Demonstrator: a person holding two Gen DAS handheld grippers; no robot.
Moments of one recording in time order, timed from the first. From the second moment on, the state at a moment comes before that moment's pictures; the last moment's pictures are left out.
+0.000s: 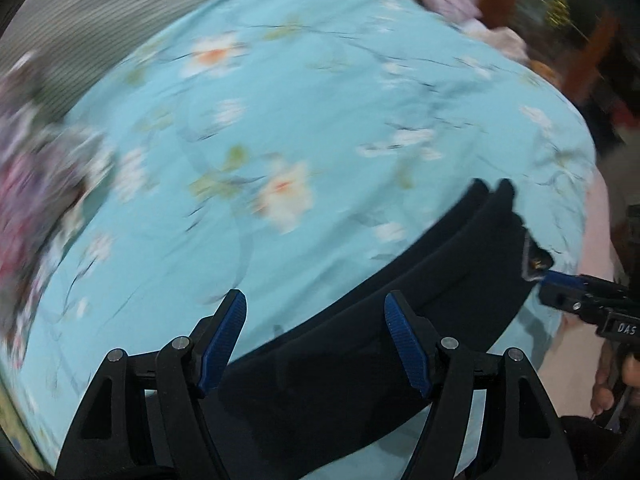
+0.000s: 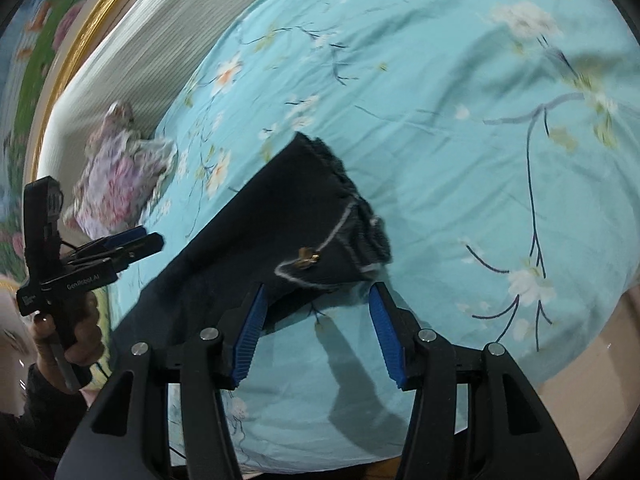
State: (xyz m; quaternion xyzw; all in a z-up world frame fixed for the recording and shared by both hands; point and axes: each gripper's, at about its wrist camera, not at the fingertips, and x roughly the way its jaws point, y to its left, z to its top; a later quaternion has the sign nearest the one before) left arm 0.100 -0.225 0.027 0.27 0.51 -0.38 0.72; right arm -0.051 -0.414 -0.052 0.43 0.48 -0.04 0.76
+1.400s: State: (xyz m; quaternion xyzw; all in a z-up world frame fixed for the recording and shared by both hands) left arm 0.114 -0.267 0.065 0.17 0.49 -0.58 0.62; right arm -0.016 -0.376 0.024 0.38 0.38 0.11 0.84
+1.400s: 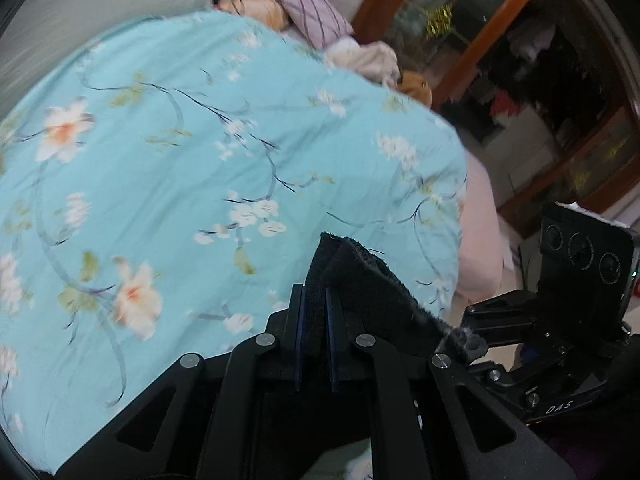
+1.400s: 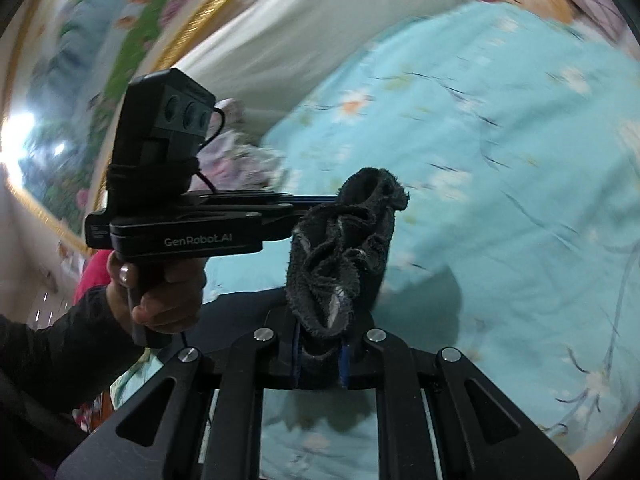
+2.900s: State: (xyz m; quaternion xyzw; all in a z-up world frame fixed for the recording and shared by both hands) left arm 0.157 0.029 -0.051 -0.11 0.62 -0.31 0.71; right arm 0.098 -0.147 -0.035 0.21 0.54 0.34 0.74
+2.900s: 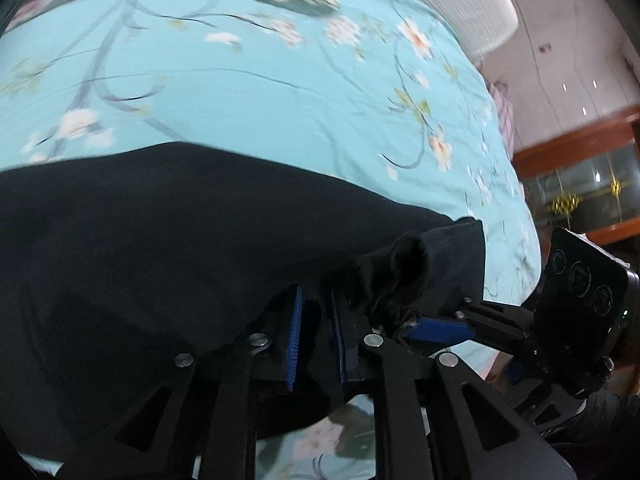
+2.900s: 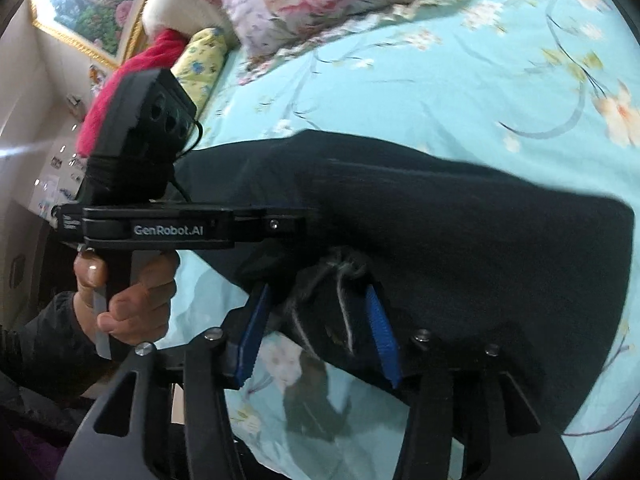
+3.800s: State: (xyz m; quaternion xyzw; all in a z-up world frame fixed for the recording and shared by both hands) left arm 0.093 0.248 -0.022 -0.28 0.56 -0.08 0.77; right arm 0.166 -0.009 0.010 0.11 0.51 0.47 0.71
